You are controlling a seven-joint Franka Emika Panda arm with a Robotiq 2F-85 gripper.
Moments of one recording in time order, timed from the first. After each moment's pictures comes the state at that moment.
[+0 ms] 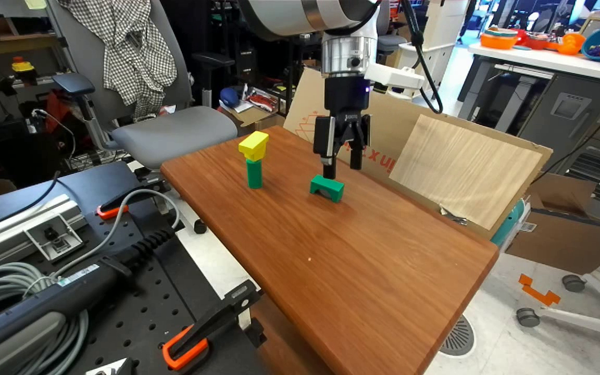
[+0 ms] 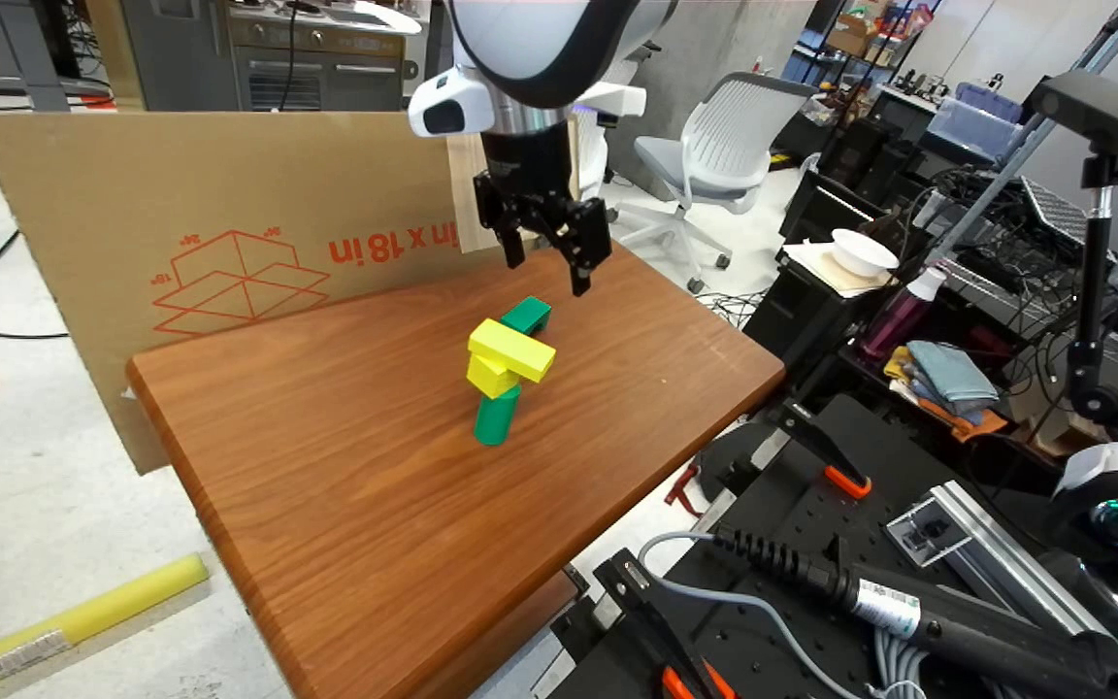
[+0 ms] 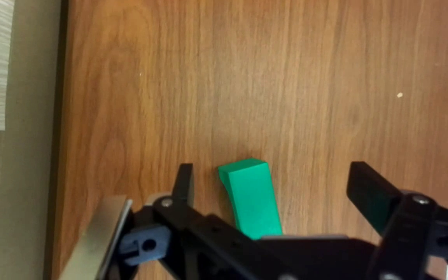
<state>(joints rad) 0.03 0.78 0.04 -1.65 -0.43 2.18 -1.39</state>
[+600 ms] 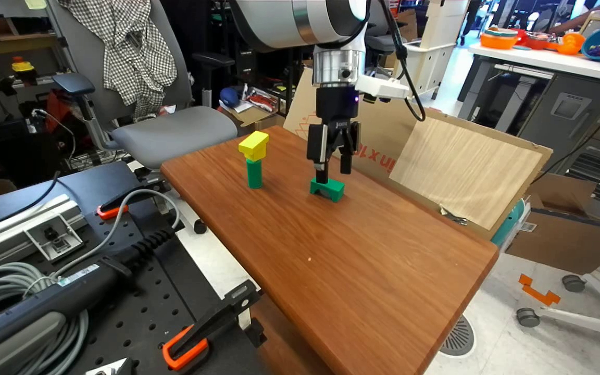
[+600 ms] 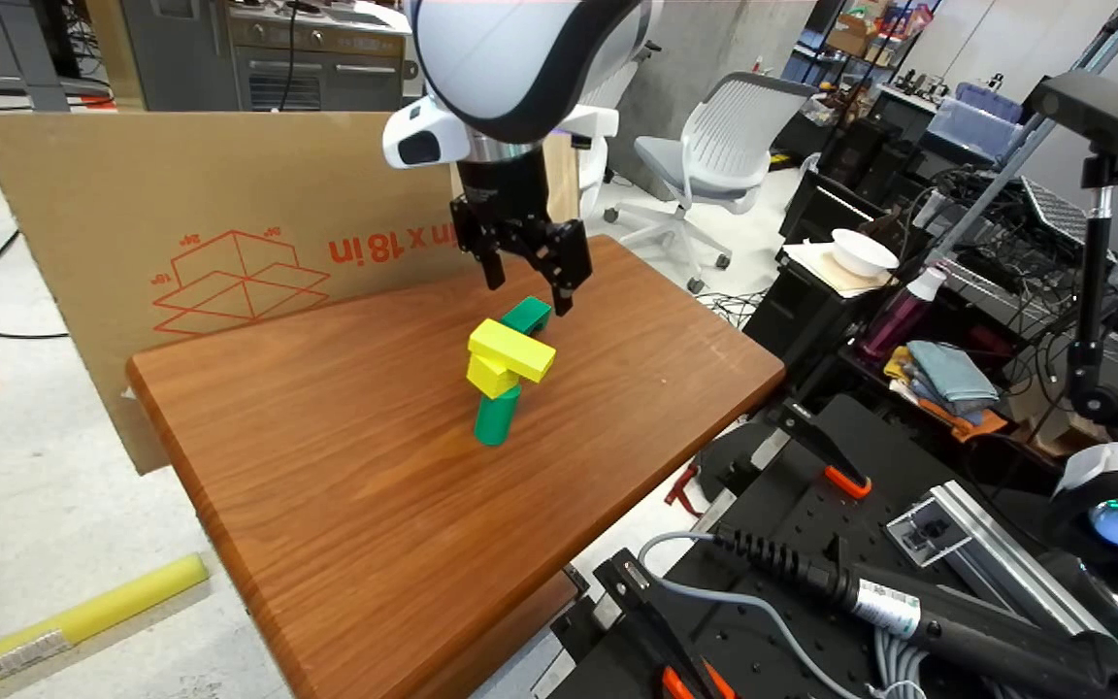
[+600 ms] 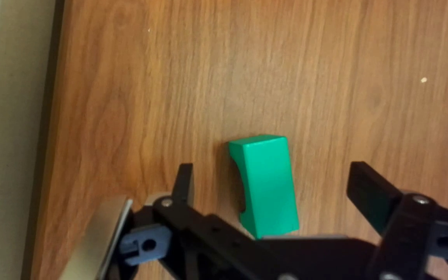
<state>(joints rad) 0.06 0.83 0.04 -1.61 -0.43 2.18 -1.42</state>
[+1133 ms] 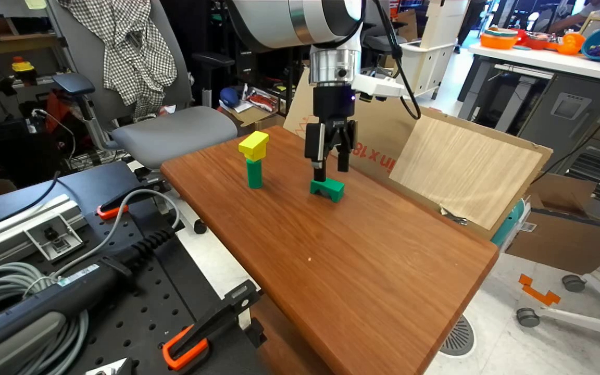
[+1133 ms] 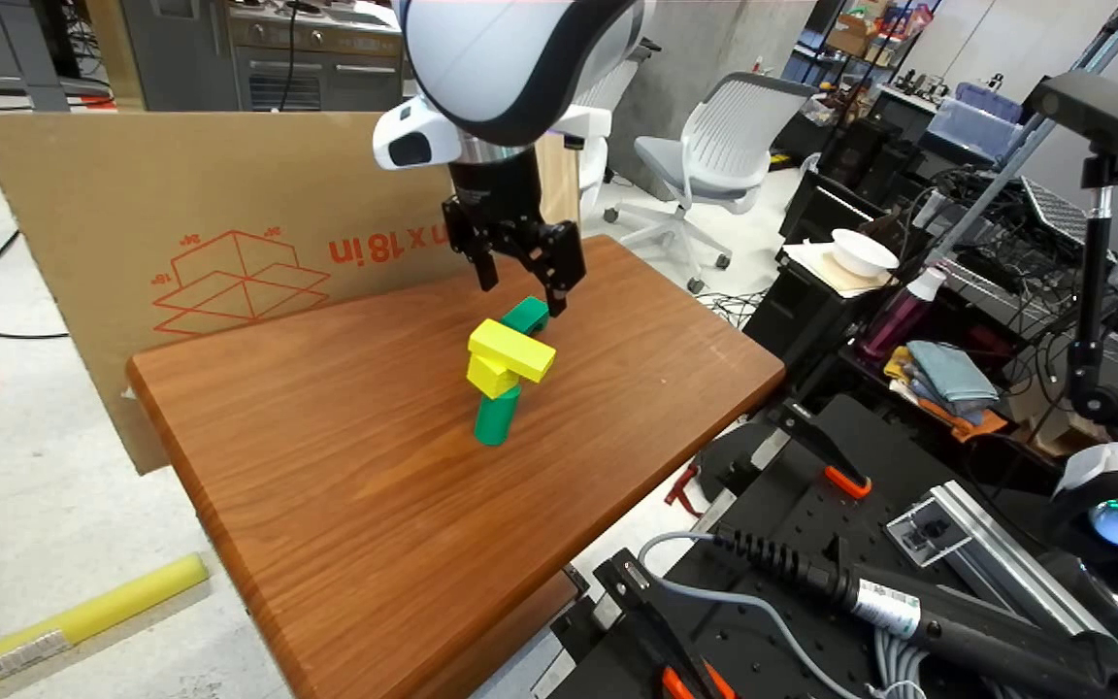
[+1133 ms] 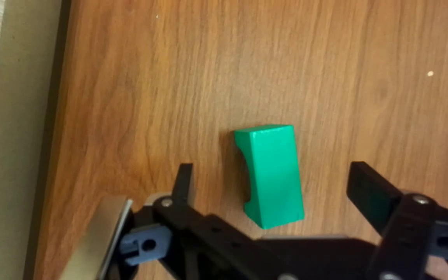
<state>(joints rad) 0.07 0.84 0.04 -1.61 -0.43 2.18 -1.42</state>
